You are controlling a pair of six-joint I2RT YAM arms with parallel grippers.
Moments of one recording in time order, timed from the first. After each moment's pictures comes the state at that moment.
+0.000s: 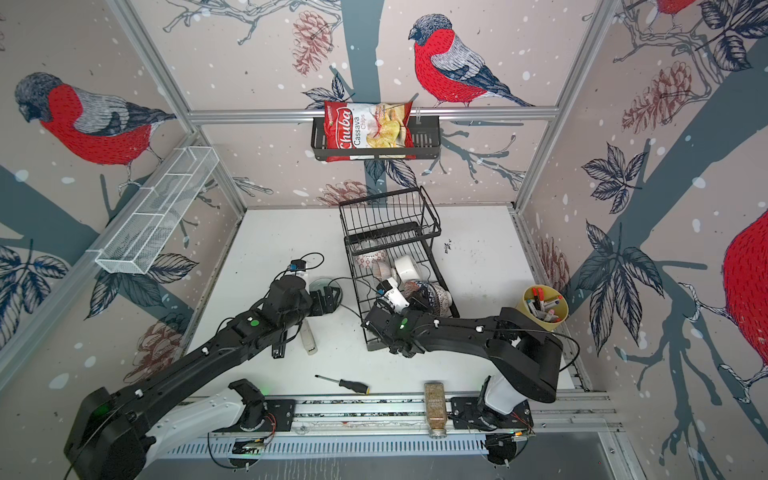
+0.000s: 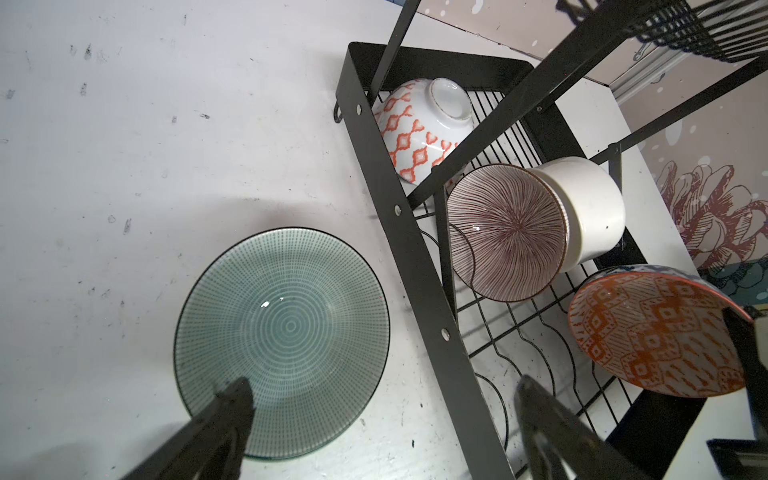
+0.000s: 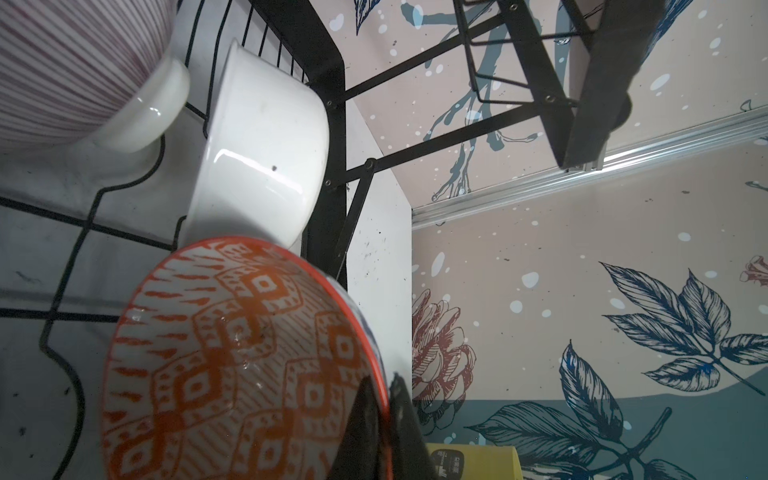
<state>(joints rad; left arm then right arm) -0.62 1.00 0.61 -0.25 -0.12 -0.59 1.14 1.57 0.84 -0.53 1.30 0.05</state>
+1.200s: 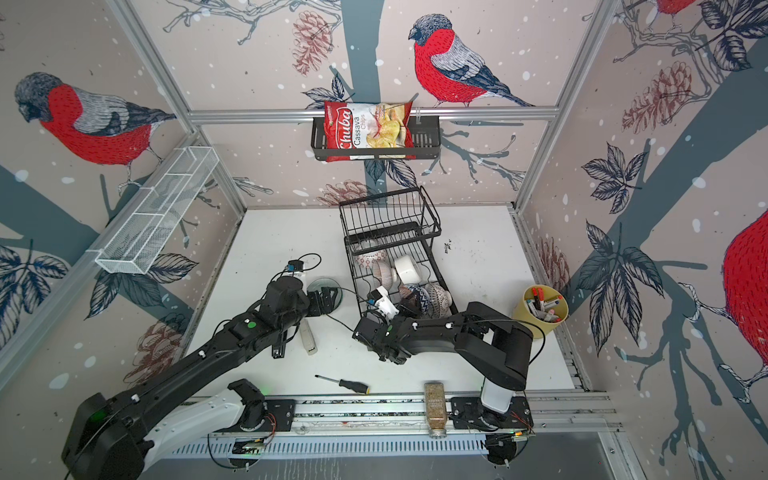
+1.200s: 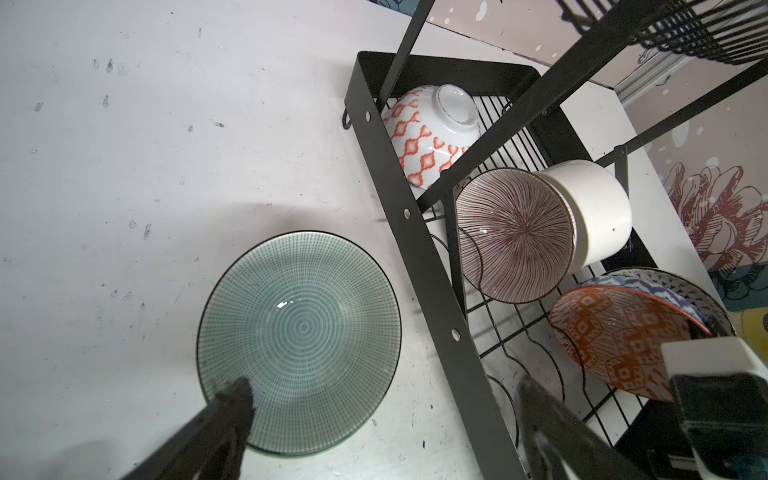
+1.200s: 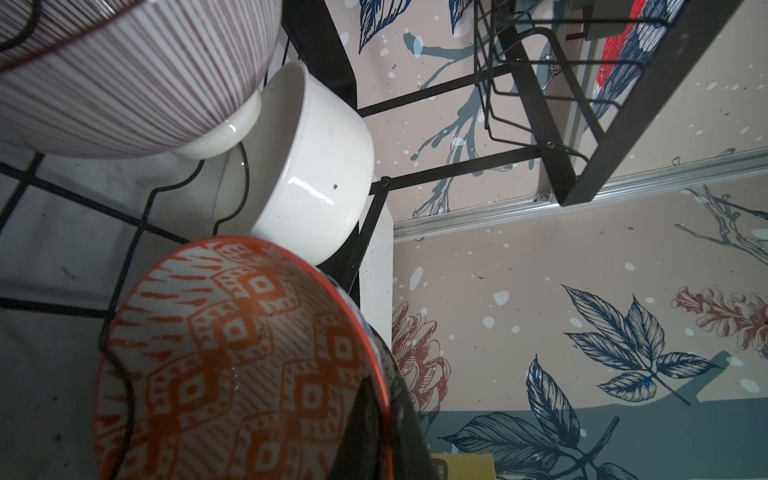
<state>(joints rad) -0.60 0.98 0.60 -0.26 -0.13 -0.57 1.20 1.74 0.87 -0.52 1.39 0.08</state>
